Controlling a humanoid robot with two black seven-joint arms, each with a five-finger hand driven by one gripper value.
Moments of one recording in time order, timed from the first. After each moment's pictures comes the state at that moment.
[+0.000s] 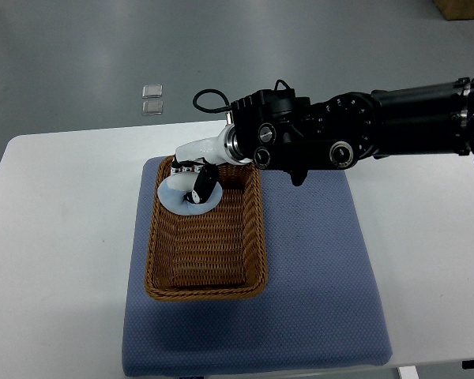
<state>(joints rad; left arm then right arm) -0.07 0.00 -0.16 -0.15 0.06 -0.06 0.01 1.65 0.00 -0.45 1.07 -0.48 0.11 -0.17</state>
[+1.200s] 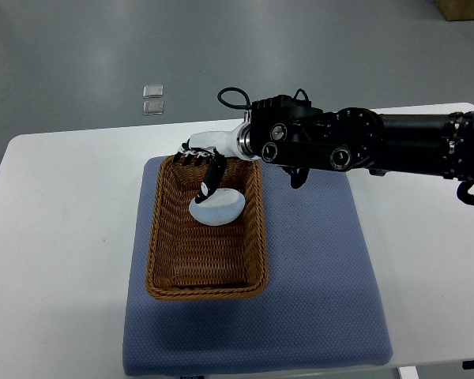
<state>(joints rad) -0.06 0.00 -0.16 -0.15 0.06 -0.06 0.01 1.50 0.00 -0.26 0.93 -0.49 0.09 -0.17</state>
